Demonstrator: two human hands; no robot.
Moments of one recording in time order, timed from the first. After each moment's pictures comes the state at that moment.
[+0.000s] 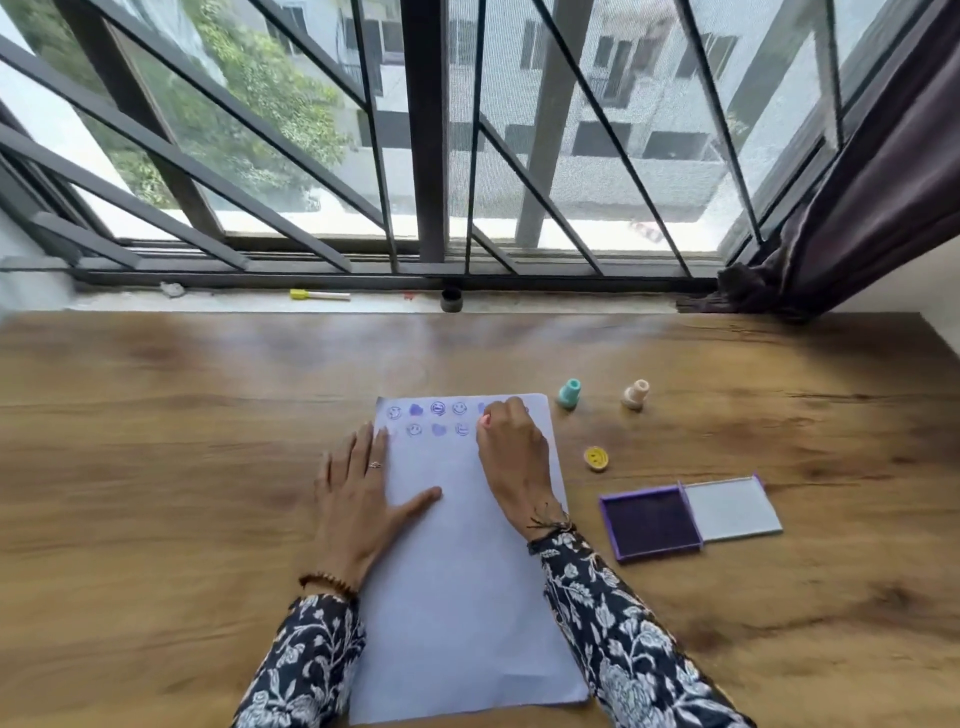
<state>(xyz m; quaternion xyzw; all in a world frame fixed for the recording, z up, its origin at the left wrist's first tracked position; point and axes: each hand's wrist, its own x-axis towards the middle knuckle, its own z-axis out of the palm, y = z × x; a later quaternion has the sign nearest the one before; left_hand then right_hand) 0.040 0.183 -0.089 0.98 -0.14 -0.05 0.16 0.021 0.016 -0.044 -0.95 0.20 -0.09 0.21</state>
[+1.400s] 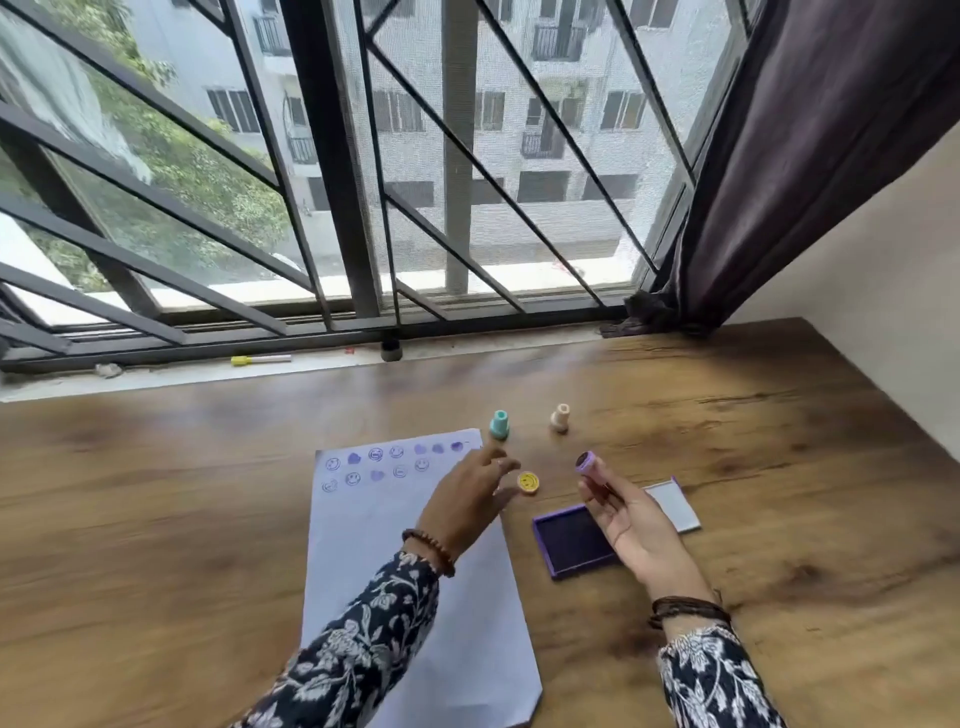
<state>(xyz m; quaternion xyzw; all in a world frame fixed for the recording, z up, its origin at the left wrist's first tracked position) 0.014 0.037 -0.031 0.84 -0.44 -0.10 0.28 -0.102 -0.114 -0.016 -0.28 0.37 -0.17 0.87</state>
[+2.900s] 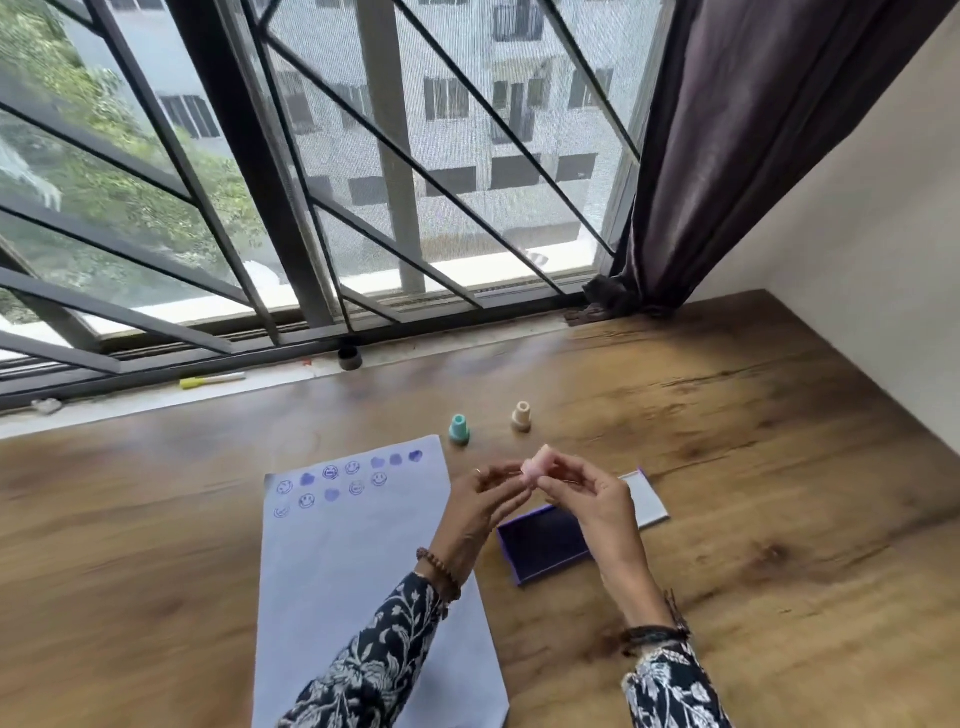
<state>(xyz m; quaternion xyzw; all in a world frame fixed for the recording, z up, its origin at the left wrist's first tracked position) -0.015 -0.015 -0.048 0.52 -0.08 -0.43 0.73 -0.110 -0.120 -0.028 -0.60 0.30 -0.21 0.71</state>
